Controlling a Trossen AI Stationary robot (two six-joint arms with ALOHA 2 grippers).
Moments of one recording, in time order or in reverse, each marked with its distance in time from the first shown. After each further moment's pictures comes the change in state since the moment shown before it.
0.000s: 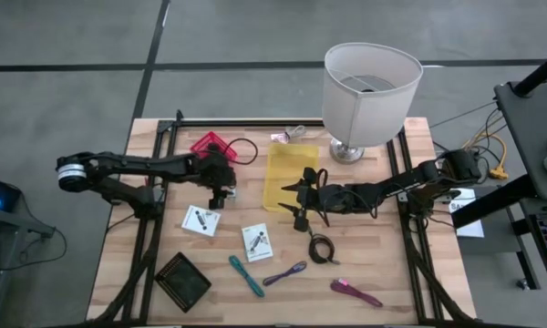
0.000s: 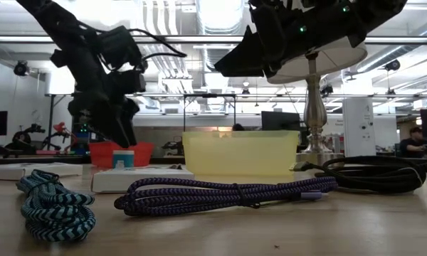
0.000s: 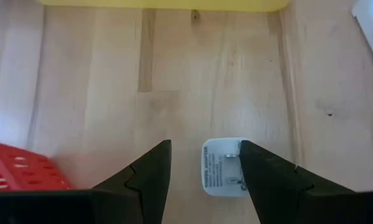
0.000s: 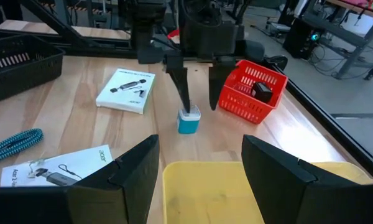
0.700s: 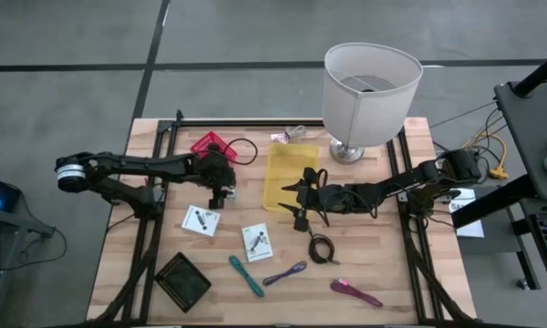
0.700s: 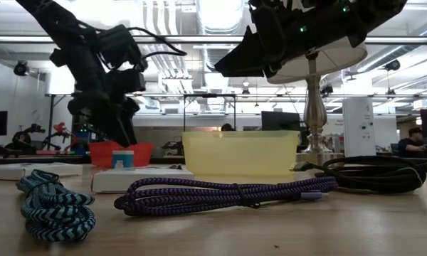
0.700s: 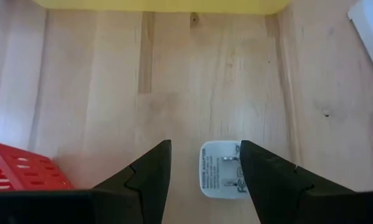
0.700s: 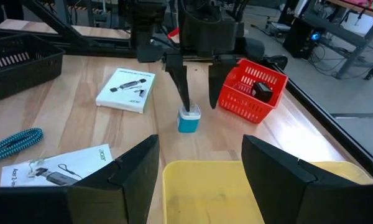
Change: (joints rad) left arm -0.001 -0.009 0.001 -0.004 -0.001 0.000; right arm 0.000 0.000 0.000 -0.002 0.000 0.000
